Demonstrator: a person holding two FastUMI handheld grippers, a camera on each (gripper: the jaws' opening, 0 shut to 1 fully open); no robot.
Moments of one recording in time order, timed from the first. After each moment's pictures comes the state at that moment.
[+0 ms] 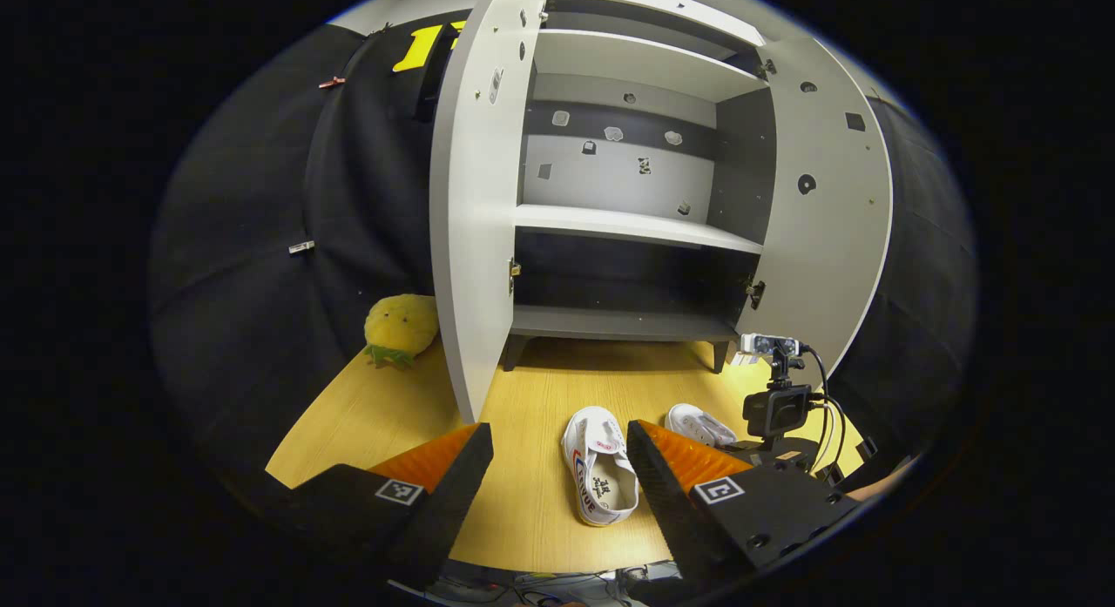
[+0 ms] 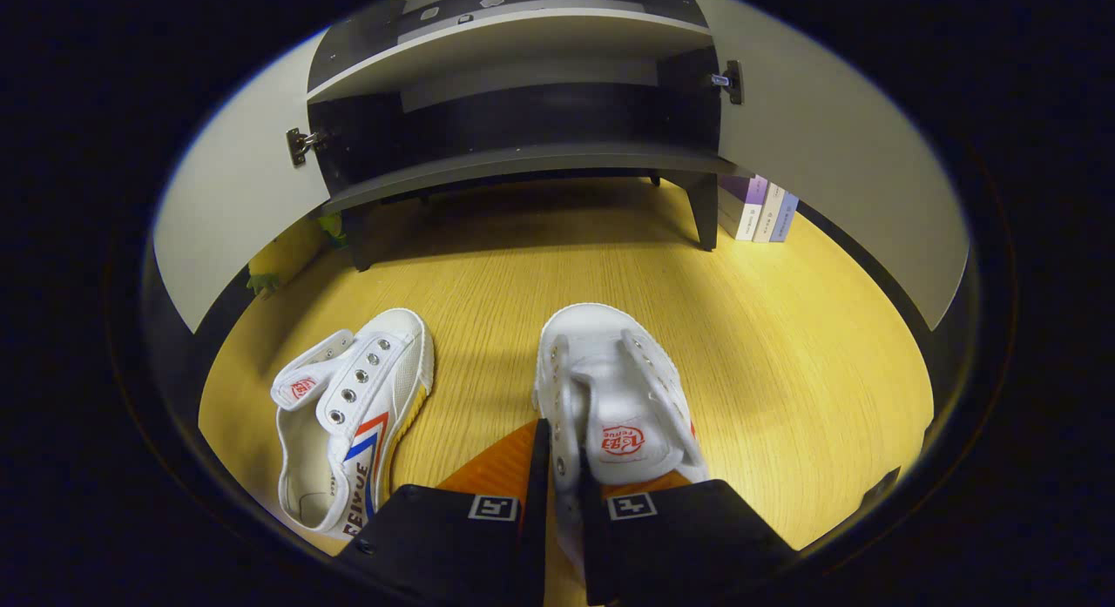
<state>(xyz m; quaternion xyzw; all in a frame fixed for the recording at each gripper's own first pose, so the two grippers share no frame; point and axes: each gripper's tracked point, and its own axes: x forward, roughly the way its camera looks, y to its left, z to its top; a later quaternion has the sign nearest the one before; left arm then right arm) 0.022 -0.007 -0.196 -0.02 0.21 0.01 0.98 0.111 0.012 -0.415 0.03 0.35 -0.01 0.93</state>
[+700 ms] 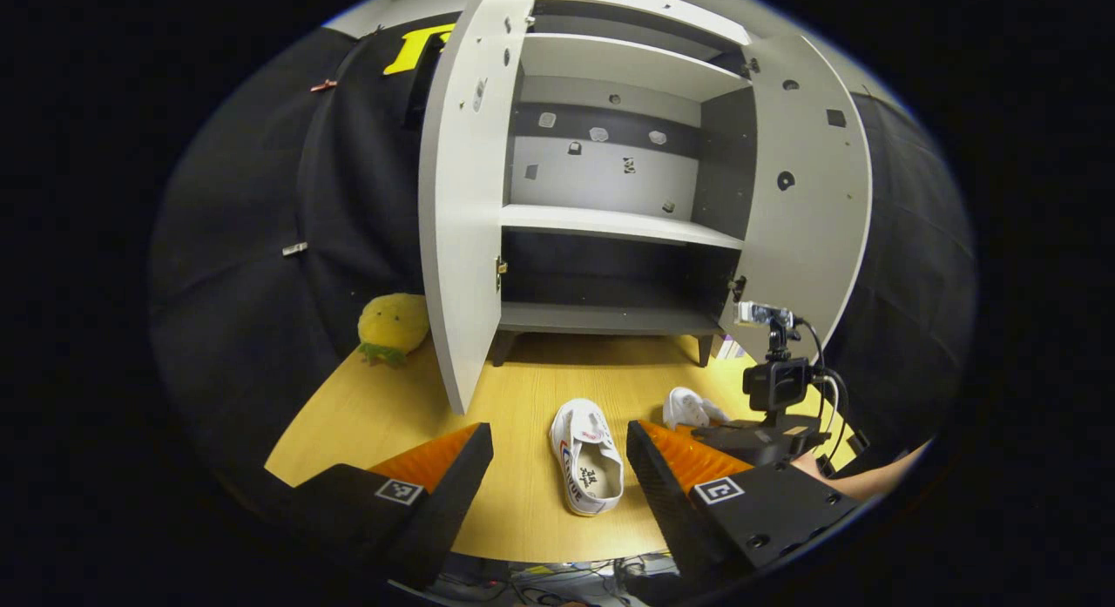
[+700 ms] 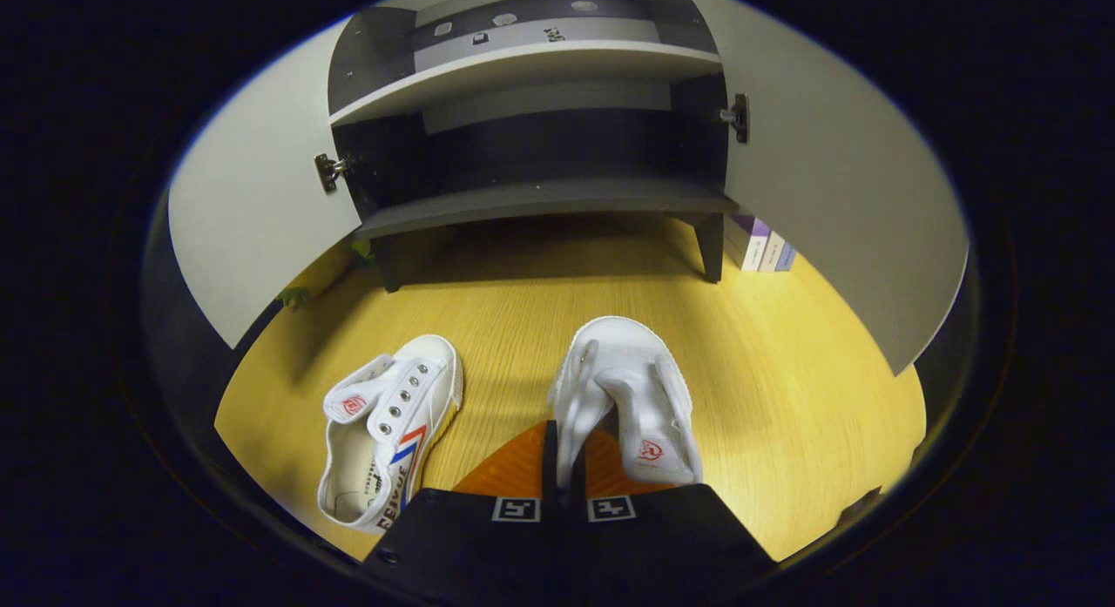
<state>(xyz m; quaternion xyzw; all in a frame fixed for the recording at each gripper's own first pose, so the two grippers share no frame) -0.004 -0.020 -0.188 0.01 0.20 -0.02 0.98 0.102 0.012 -0.348 0.03 0.31 0.01 0.95</state>
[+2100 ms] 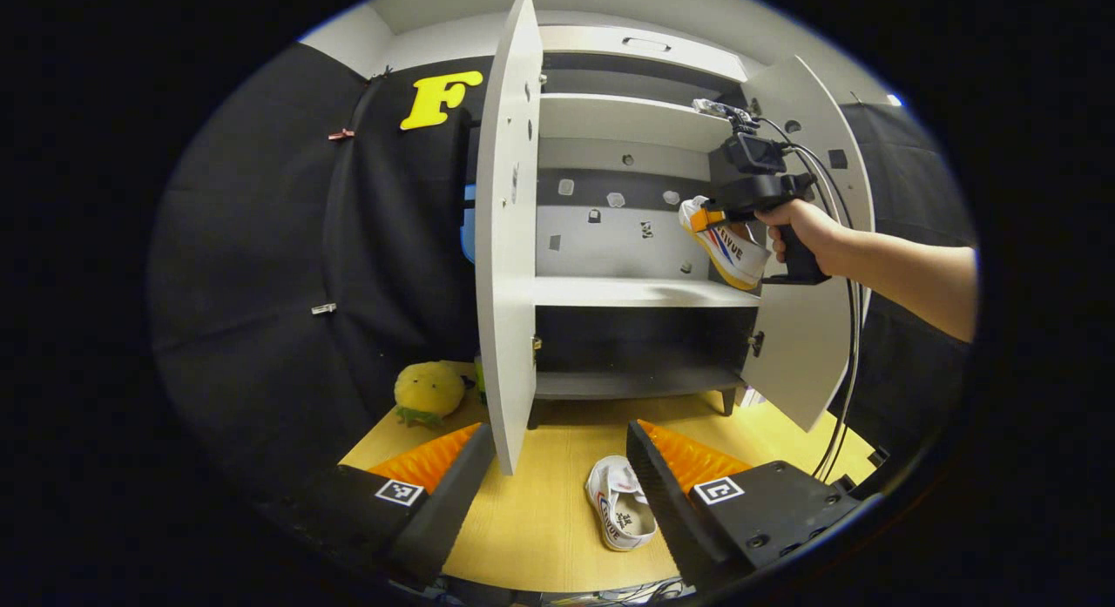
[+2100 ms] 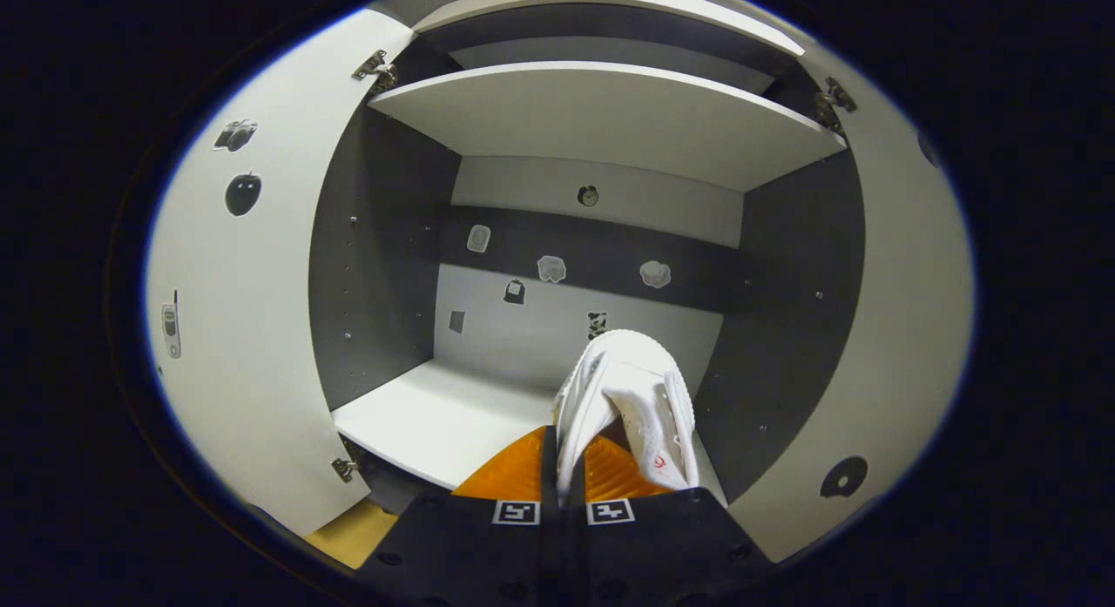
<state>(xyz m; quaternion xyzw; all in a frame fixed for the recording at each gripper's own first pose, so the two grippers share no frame) 0.010 0.020 -0.124 0.01 0.11 0.04 0.99 0.320 0.046 0.069 -0.09 0.05 0.05 0.99</state>
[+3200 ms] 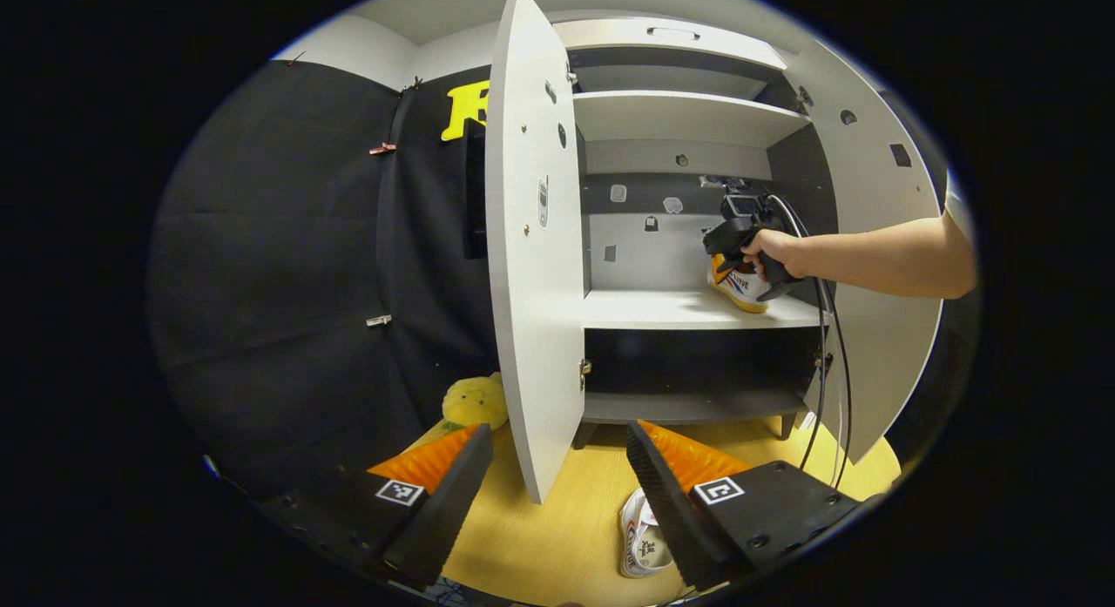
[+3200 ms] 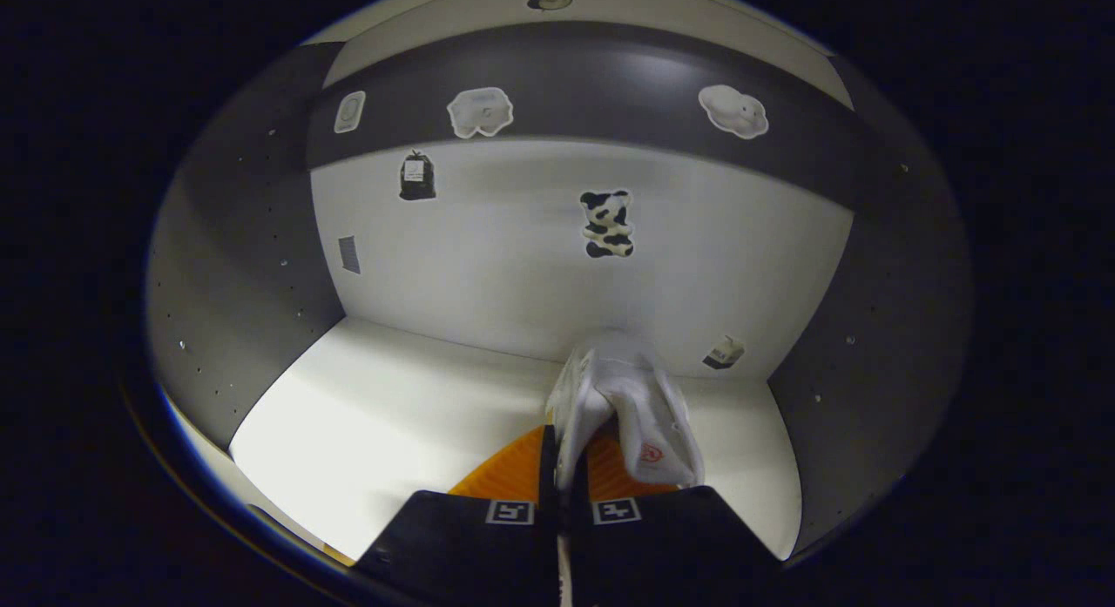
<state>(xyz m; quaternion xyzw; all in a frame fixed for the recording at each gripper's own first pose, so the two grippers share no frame) 0.048 0.028 -0.098 0.02 0.10 0.14 0.98 0.513 0.027 -0.052 -0.05 0.26 0.02 0.97</state>
